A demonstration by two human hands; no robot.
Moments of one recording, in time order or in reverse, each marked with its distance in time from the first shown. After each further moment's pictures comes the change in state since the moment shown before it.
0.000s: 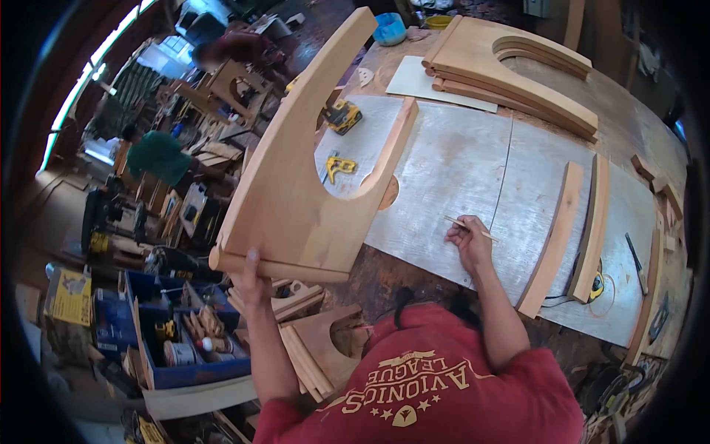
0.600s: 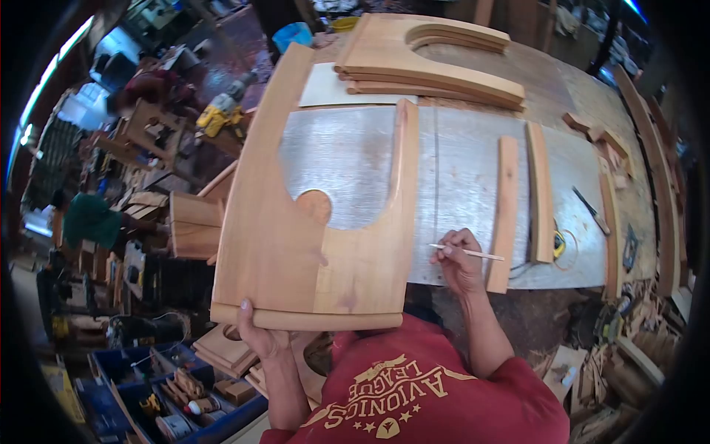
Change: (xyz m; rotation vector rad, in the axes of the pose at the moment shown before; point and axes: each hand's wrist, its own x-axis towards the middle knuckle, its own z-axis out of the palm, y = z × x) left_hand -0.051 -0.020 0.075 -0.539 0.042 -0.542; right_hand -0.092 -0.056 0.012 0.051 -0.066 -0.353
